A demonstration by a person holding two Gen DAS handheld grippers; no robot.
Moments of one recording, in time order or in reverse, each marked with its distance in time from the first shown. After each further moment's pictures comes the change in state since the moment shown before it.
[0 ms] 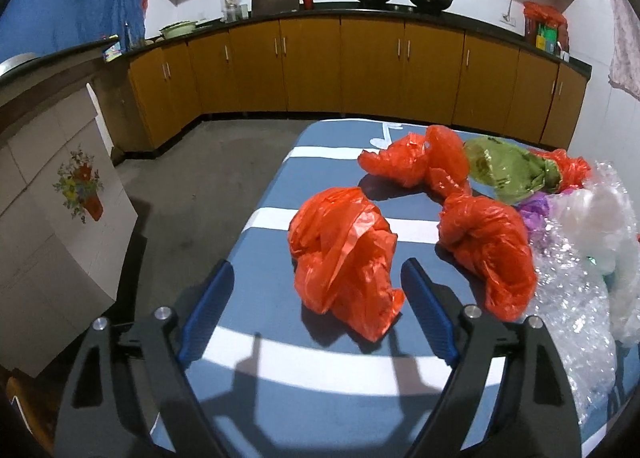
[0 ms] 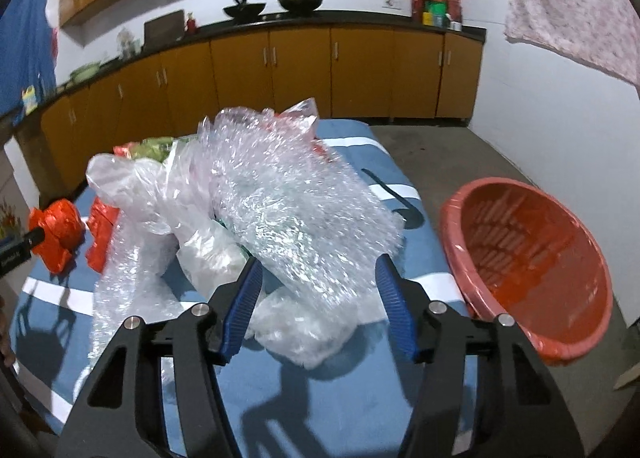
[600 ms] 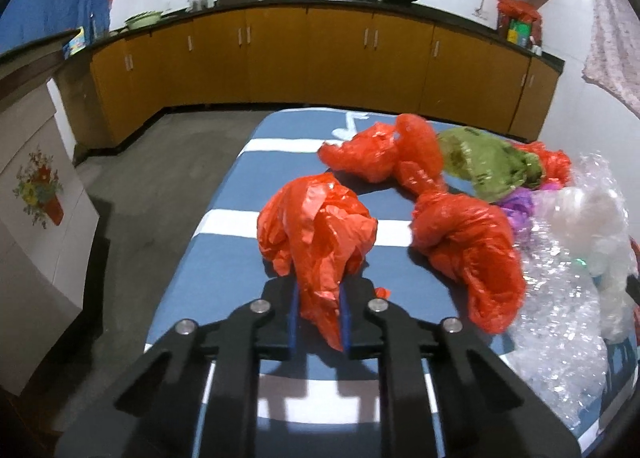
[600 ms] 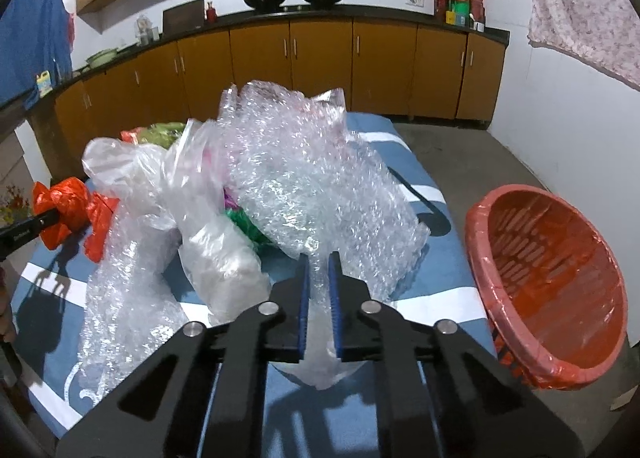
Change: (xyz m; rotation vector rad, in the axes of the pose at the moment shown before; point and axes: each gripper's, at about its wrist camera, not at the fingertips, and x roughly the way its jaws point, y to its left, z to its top) left arm 0.025 -0.010 0.006 0.027 0.020 -0.150; right arm 0.011 0.006 0.003 -0.030 -0.007 0.060
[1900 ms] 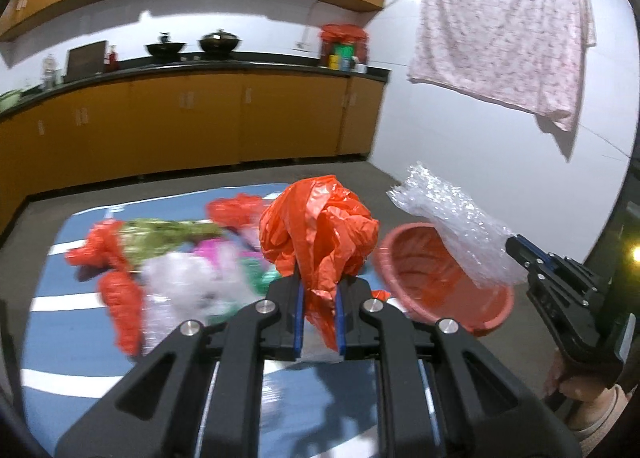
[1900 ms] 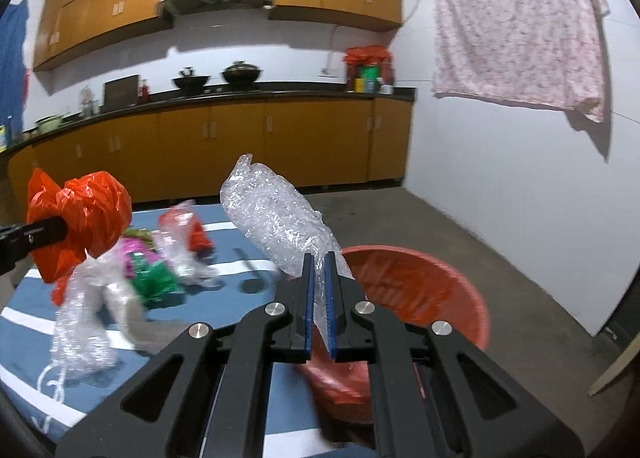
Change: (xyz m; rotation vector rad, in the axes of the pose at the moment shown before) left arm -0.144 -0.237 0.001 0.263 -0.155 -0.523; right arm -0.115 -0.126 -0.007 0.114 -0.266 -0.291
